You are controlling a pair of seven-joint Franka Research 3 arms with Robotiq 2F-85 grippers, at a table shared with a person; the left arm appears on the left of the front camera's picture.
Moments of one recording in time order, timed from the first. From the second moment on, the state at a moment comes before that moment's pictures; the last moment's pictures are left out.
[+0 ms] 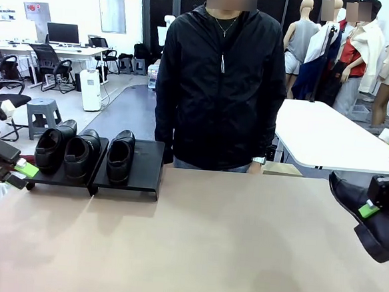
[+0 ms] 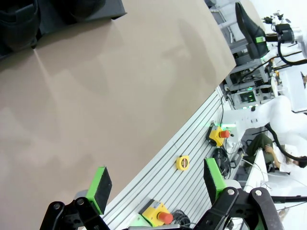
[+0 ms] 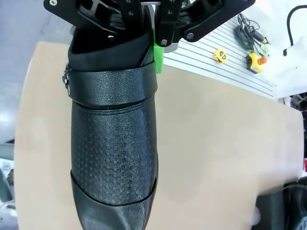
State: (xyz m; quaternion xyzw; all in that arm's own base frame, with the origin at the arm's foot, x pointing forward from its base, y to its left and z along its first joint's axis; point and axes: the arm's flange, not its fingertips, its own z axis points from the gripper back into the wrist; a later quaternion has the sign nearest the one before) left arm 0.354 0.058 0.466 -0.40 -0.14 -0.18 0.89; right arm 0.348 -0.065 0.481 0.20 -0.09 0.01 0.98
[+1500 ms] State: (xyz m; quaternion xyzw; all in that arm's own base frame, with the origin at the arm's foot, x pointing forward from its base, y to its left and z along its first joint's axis) left arm 0.354 0.058 0.467 -0.40 -0.14 -0.18 0.89; right arm 0.354 0.433 0.390 0.01 0.02 0.00 1.00
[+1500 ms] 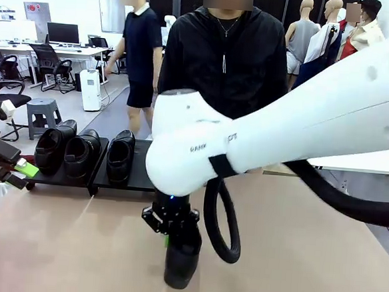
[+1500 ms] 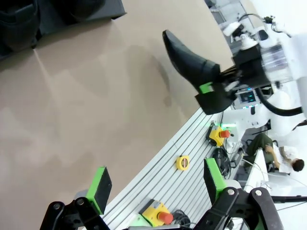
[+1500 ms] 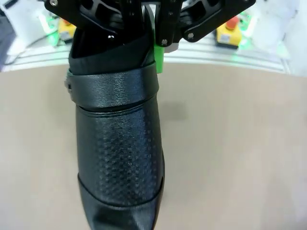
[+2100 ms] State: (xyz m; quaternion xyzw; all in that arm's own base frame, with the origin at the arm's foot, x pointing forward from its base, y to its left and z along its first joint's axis) left arm 0.354 0.058 0.467 -0.40 -0.14 -0.18 0.89; right arm 0.365 0.452 0.362 0.03 0.00 0.00 1.00
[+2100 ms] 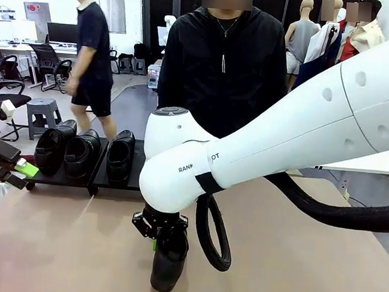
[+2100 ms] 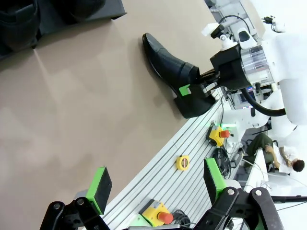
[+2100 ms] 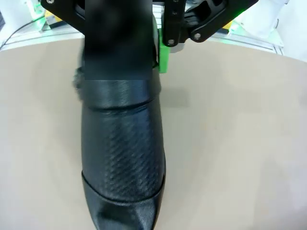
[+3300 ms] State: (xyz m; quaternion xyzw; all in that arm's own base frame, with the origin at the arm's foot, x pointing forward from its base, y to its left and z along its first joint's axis) left arm 0.354 0.058 0.466 -0.40 -0.14 -0.18 0.89; right arm 0.293 0.000 0.512 0.29 -0.04 0.11 0.95
